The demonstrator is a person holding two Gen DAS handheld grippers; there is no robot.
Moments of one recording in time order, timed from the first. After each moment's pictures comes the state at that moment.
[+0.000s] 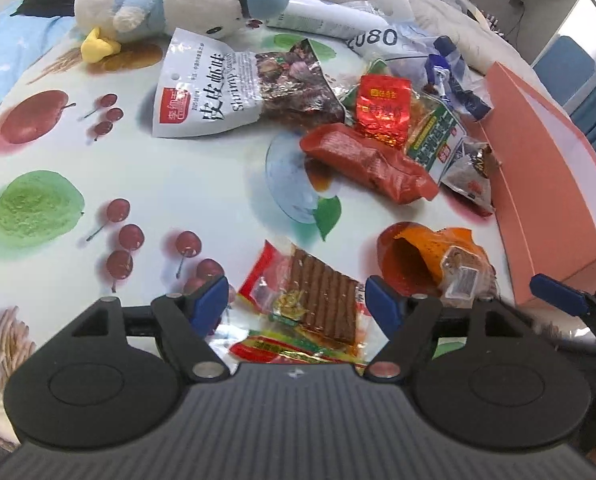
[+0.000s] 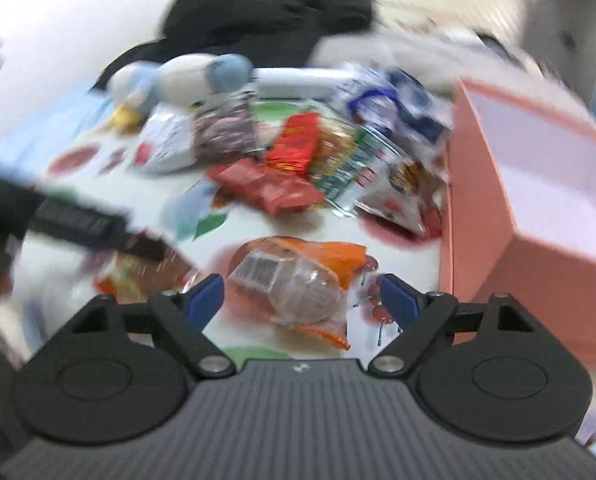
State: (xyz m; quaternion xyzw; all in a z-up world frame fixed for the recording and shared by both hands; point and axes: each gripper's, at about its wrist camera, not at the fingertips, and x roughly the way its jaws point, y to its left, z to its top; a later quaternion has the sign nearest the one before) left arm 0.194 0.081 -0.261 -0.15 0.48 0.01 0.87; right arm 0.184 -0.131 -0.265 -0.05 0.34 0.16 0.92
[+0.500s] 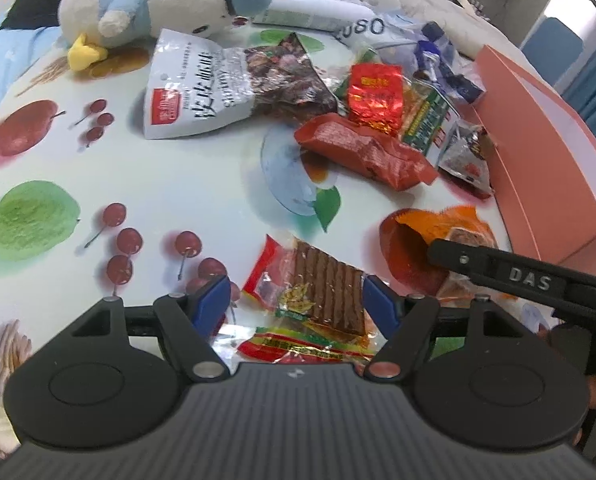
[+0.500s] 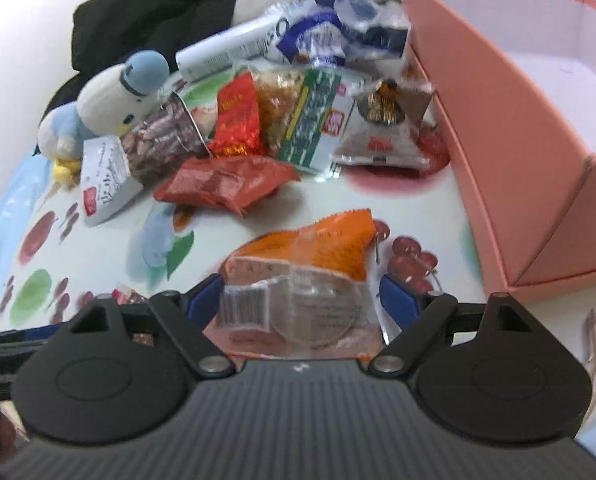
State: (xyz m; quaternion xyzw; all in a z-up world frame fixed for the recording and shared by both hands) left arm 0.193 0.080 -0.267 -0.12 0.48 -0.02 0.87; right arm 0.235 -0.128 -0.297 0.09 0.43 0.10 0.89
